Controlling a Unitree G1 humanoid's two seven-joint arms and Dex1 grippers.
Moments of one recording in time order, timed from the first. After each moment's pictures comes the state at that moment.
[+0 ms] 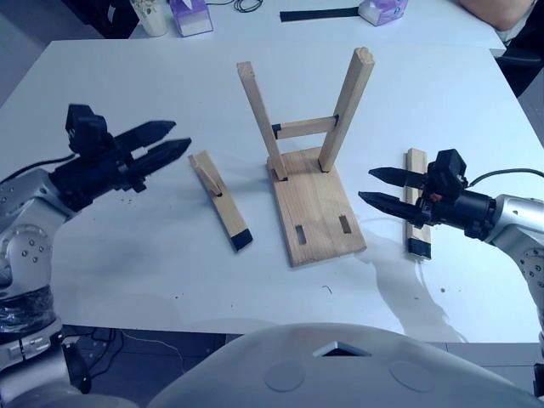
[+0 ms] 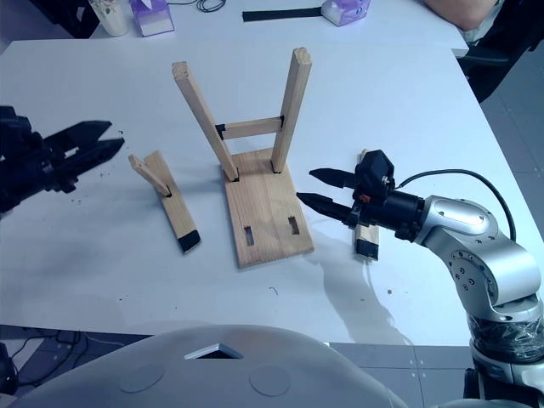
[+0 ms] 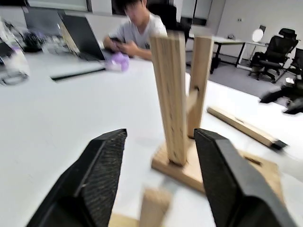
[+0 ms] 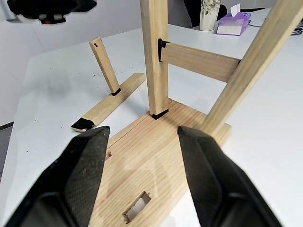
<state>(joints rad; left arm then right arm) -0.05 0.78 0.43 -0.27 -0.83 0.62 -0.92 0.08 -0.76 -0.15 -0.54 0.74 0.67 0.85</state>
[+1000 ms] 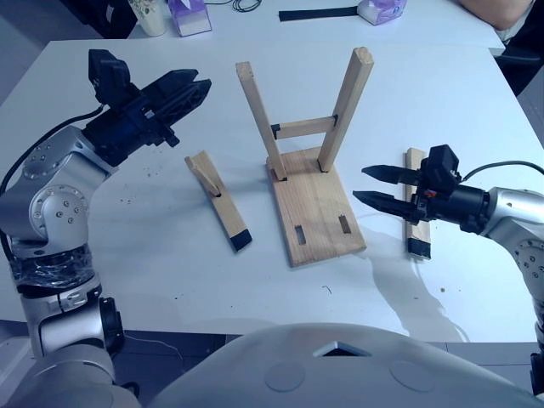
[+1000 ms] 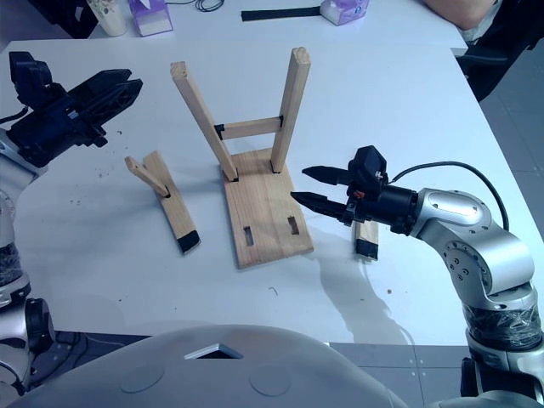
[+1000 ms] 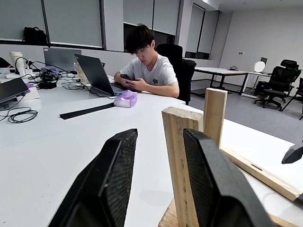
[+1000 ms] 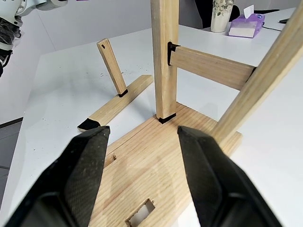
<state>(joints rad) -0.27 0.64 0.31 -0.26 -0.82 0.63 -0.73 0.03 -0.76 -0.10 -0.53 0.74 0.67 0.89</state>
